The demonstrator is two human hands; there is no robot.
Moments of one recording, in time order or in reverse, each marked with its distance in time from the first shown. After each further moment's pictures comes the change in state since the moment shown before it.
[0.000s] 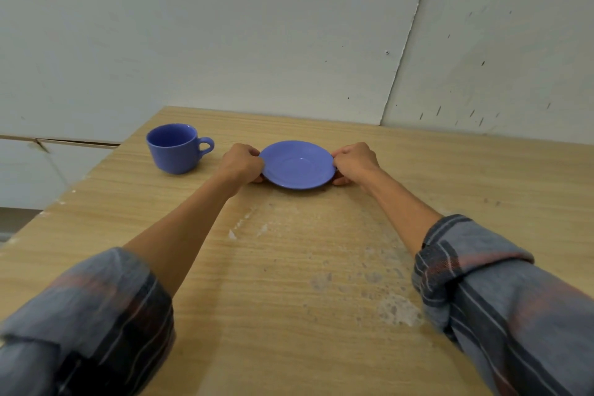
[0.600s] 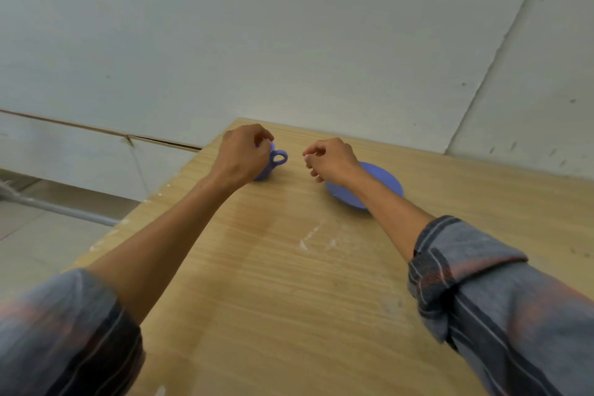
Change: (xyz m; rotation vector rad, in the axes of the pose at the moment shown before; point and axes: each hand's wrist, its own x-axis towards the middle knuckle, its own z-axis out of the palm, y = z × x) left_hand -0.050 -0.008 -0.126 0.255 0.370 0.392; right_hand -0.046 -0.099 0.105 -0.110 -0.255 -0.445
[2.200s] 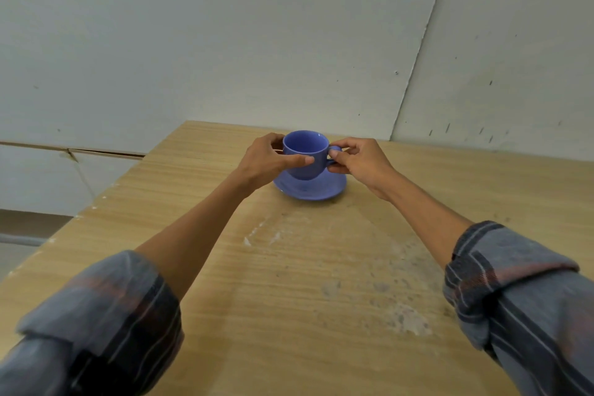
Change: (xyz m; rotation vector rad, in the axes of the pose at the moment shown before) left_hand -0.003 0.067 0.096 -0.480 -0.393 -0.021; right_hand -0.039 0.088 -0.108 0.348 0.146 0.076
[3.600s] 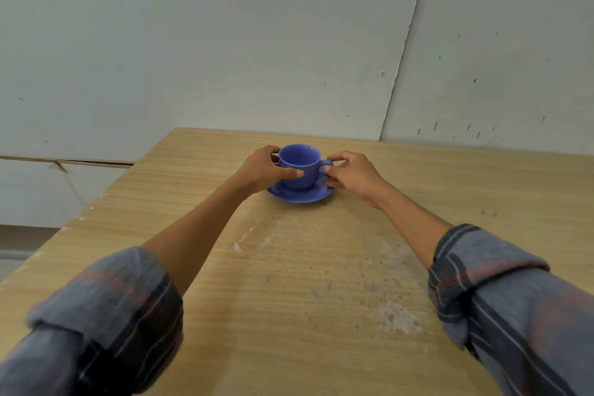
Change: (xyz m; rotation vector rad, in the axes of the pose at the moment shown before) left_hand 0.014 -0.009 0.013 0.130 -0.127 -0.114; right_hand -0.004 0.020 -0.004 -0.054 0.006 0.131
